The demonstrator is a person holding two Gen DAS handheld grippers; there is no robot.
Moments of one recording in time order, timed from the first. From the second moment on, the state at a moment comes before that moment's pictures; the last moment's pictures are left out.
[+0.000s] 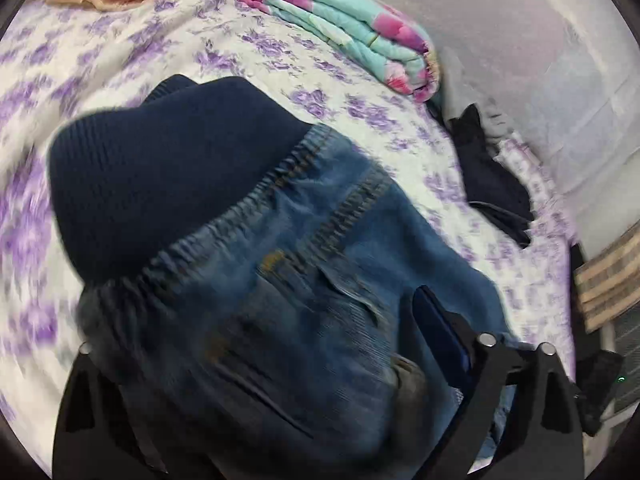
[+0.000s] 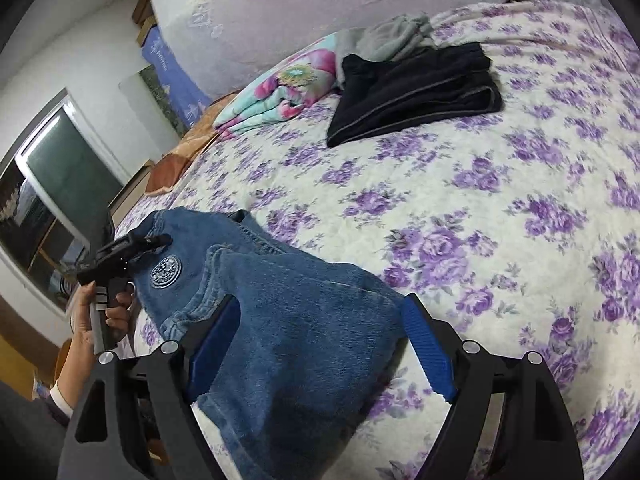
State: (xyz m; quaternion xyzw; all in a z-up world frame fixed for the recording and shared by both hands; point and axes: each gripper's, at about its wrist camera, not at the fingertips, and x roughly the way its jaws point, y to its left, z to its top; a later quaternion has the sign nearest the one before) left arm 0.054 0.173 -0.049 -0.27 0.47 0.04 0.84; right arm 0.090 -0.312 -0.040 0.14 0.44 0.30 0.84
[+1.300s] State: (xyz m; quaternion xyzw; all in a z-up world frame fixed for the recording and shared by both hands) left arm -0.004 -0.069 0.104 0.00 0.36 -0.16 0.92; right arm 0.103 -0.364 0.002 0.29 0.40 0.35 0.80
